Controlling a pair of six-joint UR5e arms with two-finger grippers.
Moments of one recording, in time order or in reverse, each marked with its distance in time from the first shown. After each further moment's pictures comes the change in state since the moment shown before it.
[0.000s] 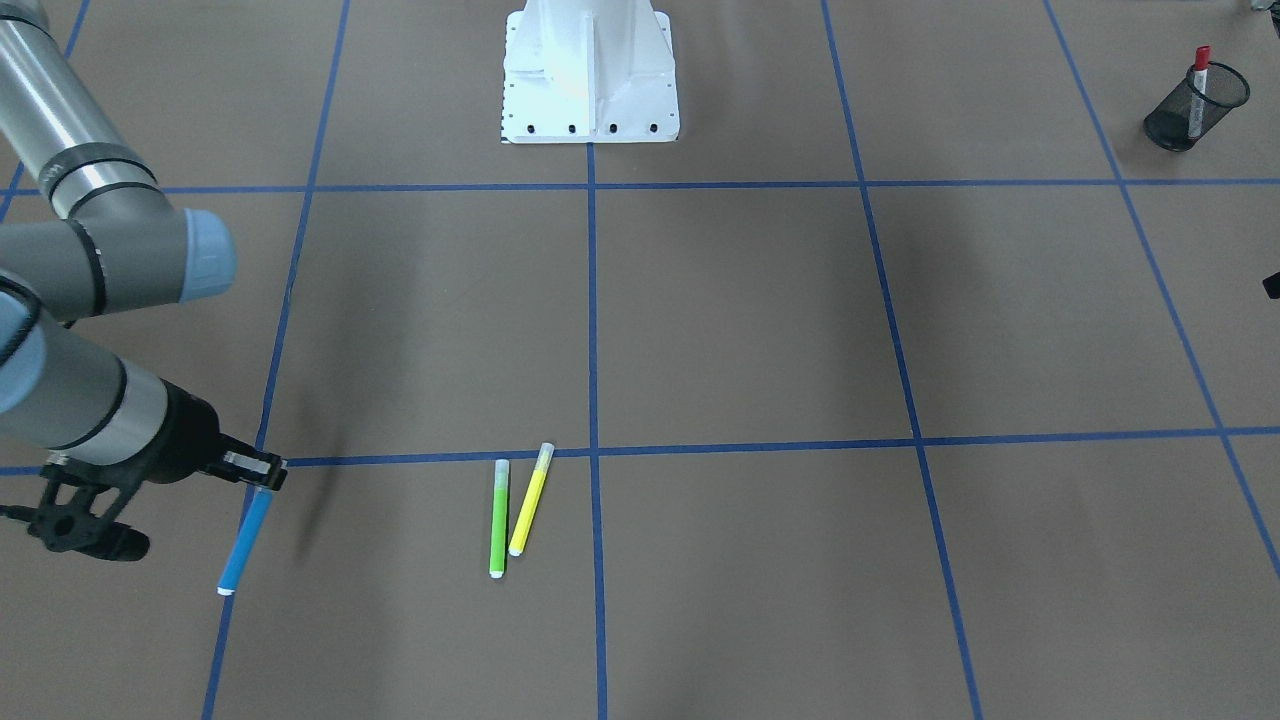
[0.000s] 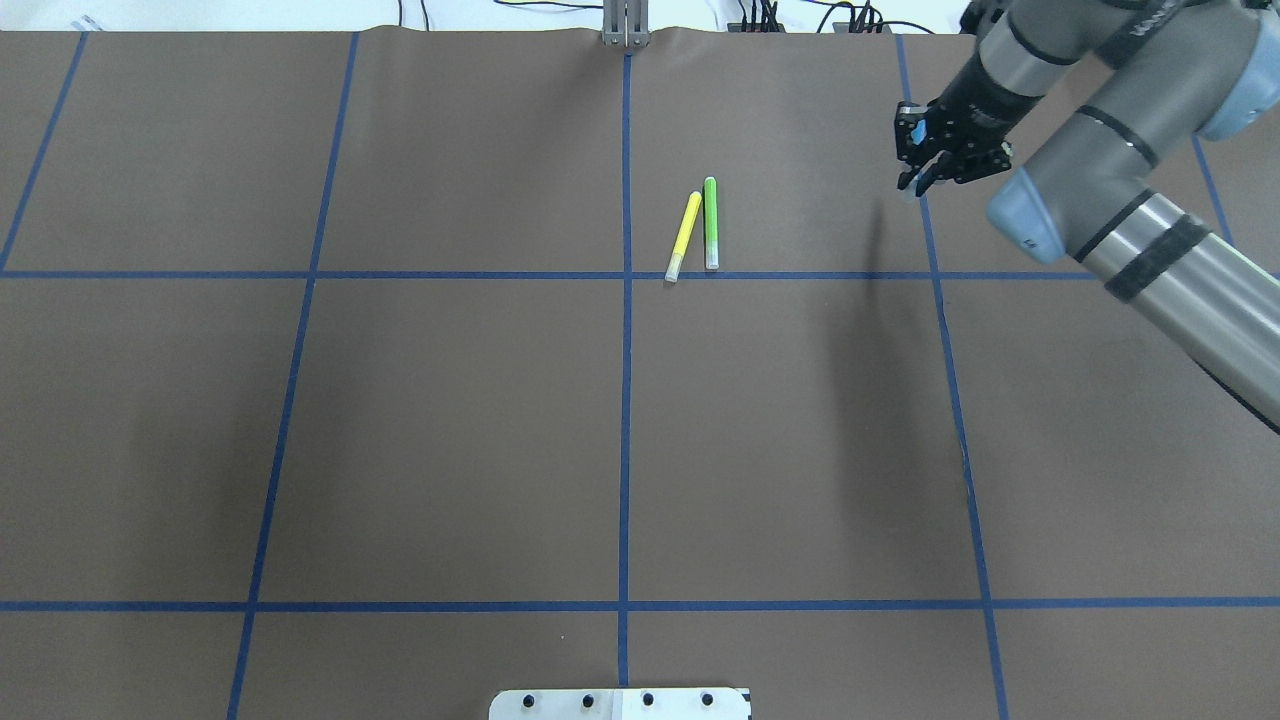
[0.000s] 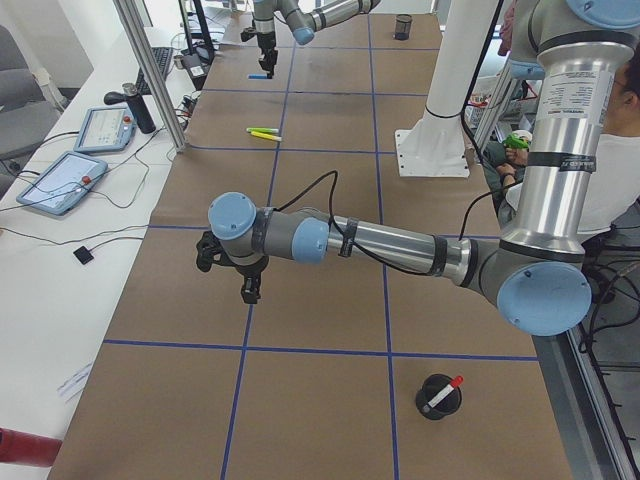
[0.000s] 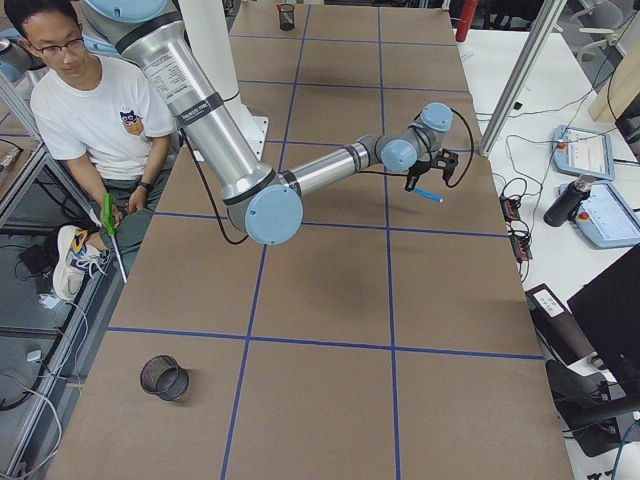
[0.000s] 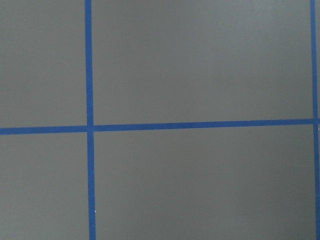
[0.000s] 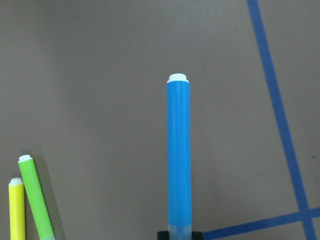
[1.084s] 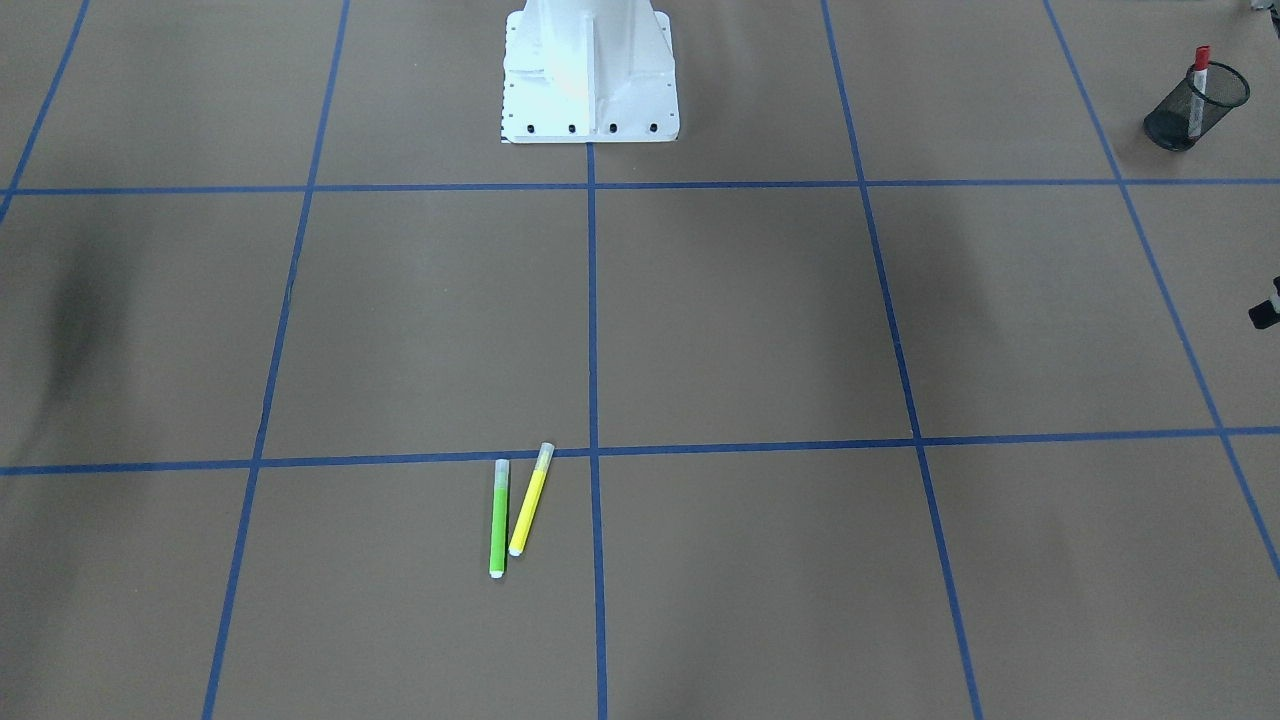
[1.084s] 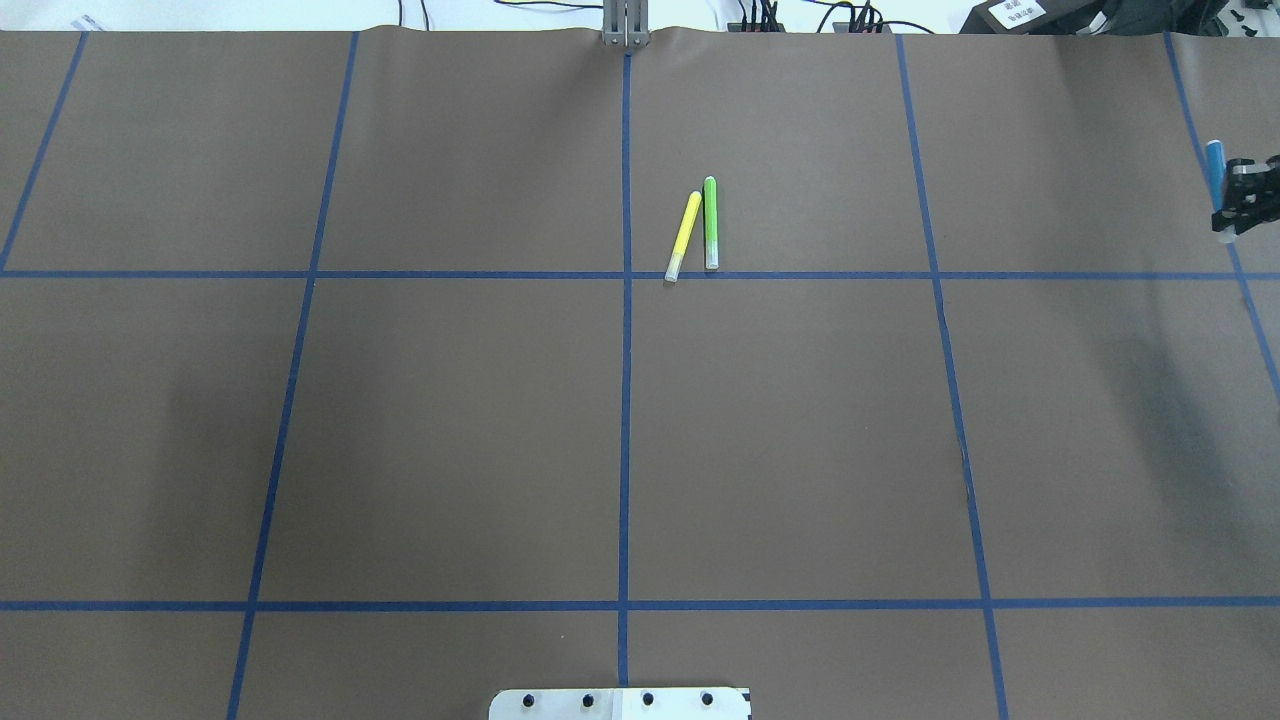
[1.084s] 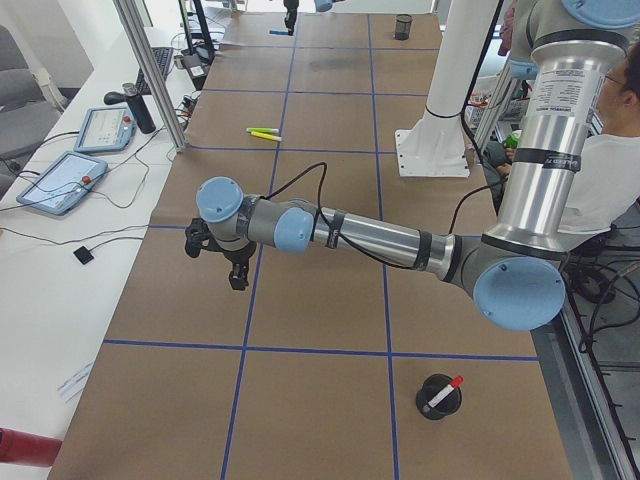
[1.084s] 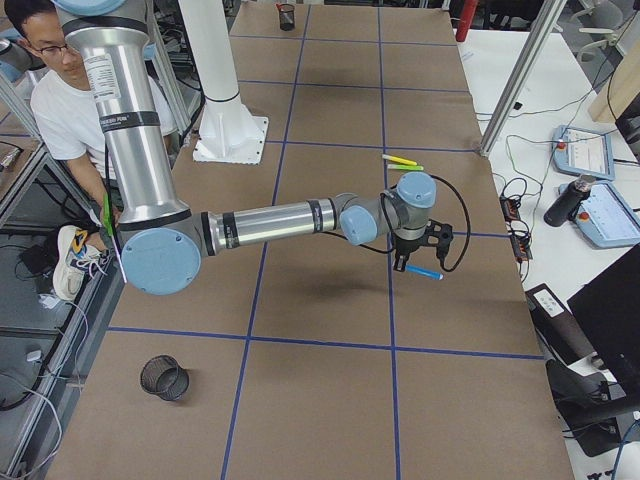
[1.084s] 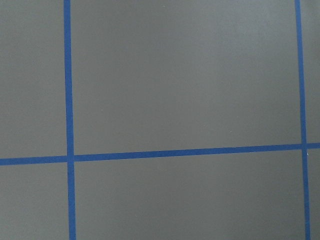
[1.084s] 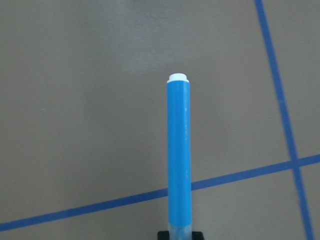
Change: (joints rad) left arm 0.028 -0.048 0.017 -0.035 0.011 -0.076; right arm 0.262 -0.429 0.165 -0.016 -0.145 -0.560
